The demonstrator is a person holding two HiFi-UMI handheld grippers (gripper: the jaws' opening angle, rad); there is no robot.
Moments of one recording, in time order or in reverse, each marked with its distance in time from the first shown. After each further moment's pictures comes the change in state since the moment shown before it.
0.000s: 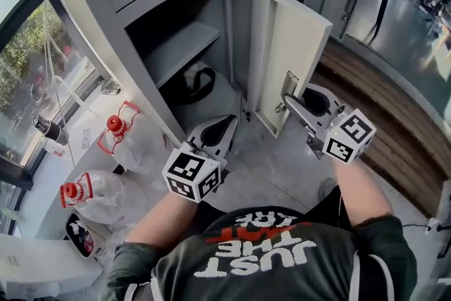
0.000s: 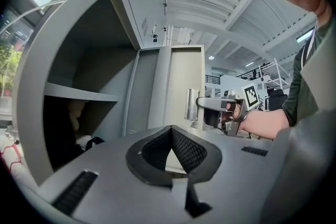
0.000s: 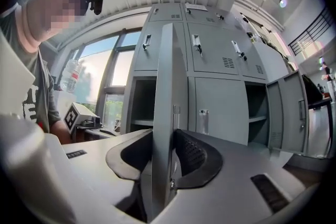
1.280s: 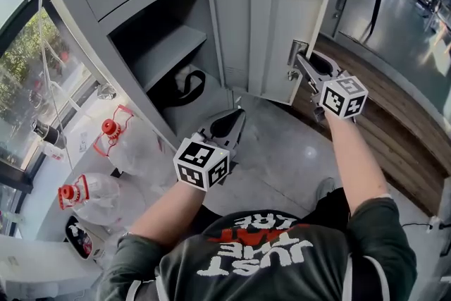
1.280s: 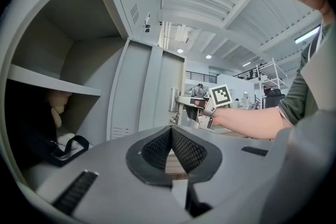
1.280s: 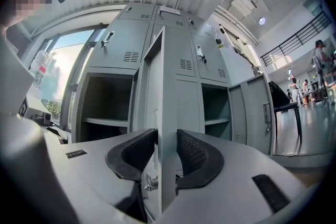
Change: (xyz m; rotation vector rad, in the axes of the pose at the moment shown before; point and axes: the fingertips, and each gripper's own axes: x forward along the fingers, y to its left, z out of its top) left arm 0.053 -0.032 -0.009 -0.009 0.020 -0.047; right arm -0.013 -0.156 -0.012 0.043 -0.020 -0.309
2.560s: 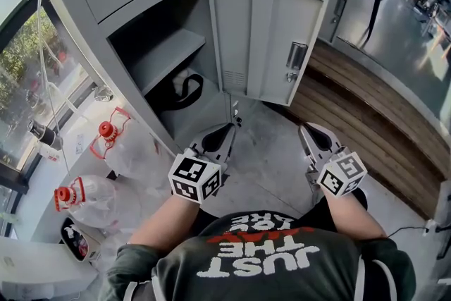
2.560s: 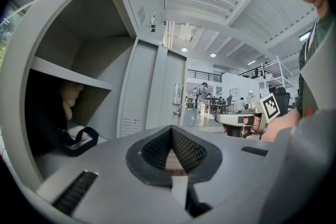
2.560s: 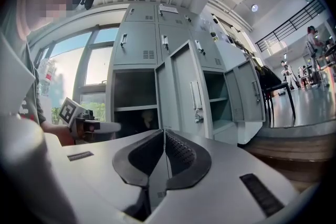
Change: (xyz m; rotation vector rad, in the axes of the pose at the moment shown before) left arm -0.022 0.011 -0.026 -0.005 0.011 0.058; right arm -0.122 0.099 -0.074 0.100 0.081 0.016
